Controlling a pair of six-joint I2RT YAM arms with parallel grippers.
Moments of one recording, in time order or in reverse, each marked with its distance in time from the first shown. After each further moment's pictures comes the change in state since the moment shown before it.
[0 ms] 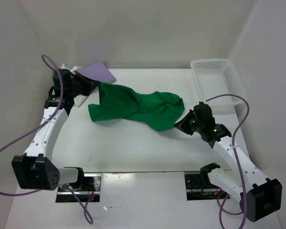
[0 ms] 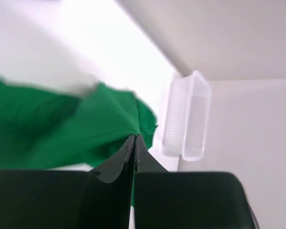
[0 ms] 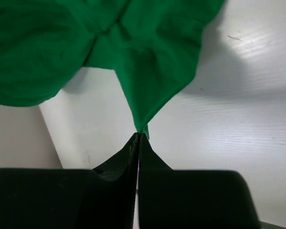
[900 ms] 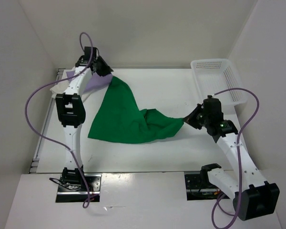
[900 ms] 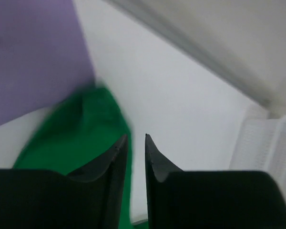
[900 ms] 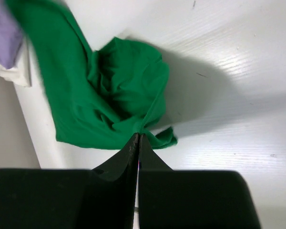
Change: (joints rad) left arm -0.021 0.989 1.134 -0.301 -0.052 0.241; right arm -0.162 -0.014 0.130 -0.080 -0.013 -0.182
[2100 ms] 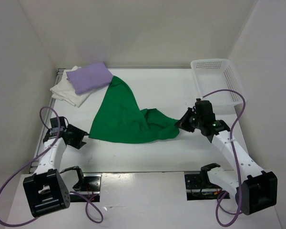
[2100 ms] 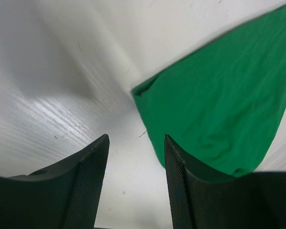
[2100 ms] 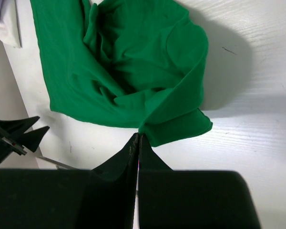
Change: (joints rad) left arm 0.365 -1.287 -1.750 -0.017 0.011 -0.114; right arm 0.090 0.092 -0.074 0.093 -0.095 -0.003
